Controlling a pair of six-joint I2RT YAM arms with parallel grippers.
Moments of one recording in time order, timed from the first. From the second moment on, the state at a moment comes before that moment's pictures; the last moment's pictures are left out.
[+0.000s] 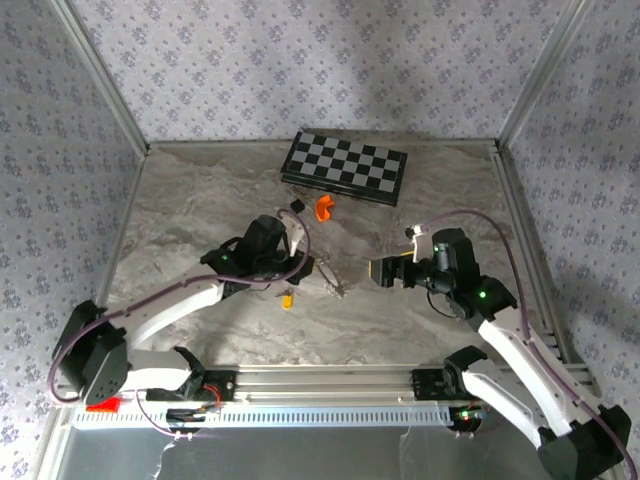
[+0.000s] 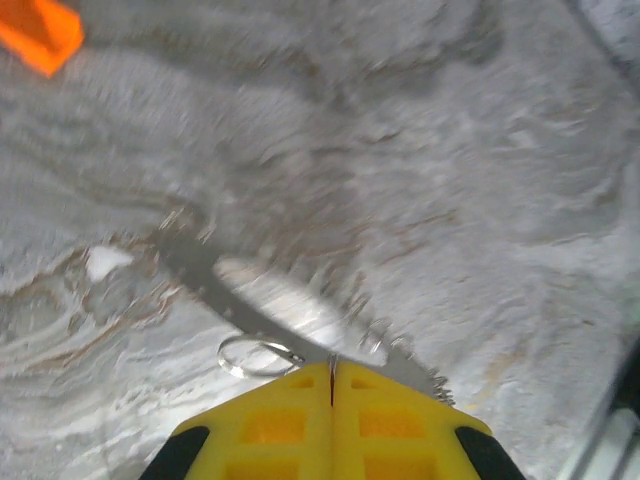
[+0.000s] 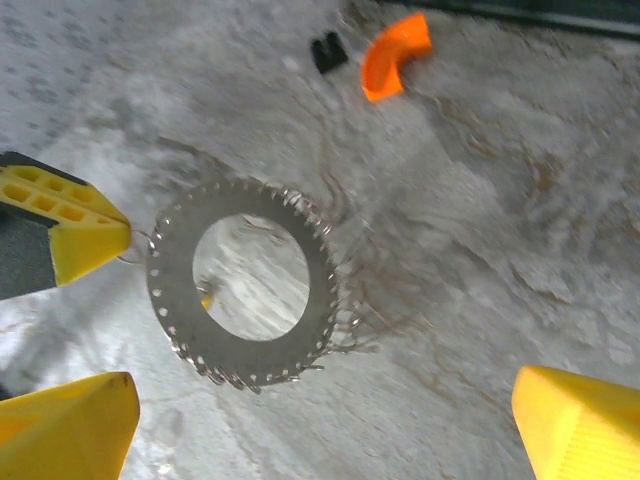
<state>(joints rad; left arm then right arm) -0.78 1.25 0.84 -0.27 0.23 -0.33 0.44 0.76 0.68 -0.51 -0.31 0.32</state>
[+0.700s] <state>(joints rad) -0.94 0.89 0.82 0.01 0.42 -0.21 0.44 0.48 0.81 -0.34 -0.53 0.38</state>
